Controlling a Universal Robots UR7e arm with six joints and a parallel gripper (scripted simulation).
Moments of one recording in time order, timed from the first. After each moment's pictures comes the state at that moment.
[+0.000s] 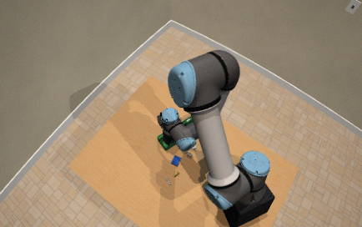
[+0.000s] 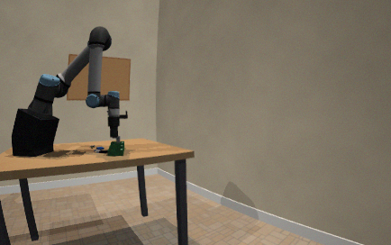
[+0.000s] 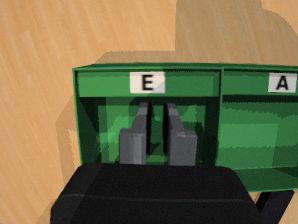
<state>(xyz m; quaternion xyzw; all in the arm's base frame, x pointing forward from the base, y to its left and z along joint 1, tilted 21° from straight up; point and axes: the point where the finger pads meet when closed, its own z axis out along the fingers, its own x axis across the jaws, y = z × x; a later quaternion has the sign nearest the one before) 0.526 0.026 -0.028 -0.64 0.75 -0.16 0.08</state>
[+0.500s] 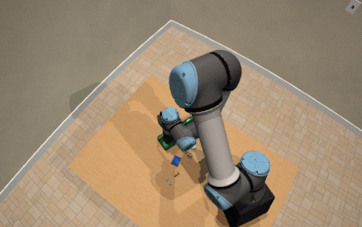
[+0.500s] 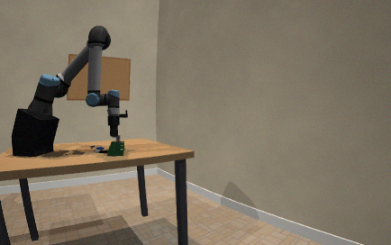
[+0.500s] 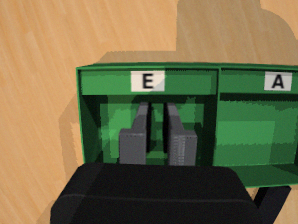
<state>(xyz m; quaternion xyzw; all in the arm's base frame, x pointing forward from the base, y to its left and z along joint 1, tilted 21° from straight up) 0.524 0.026 -0.023 -0.64 0.75 -0.16 0.08</state>
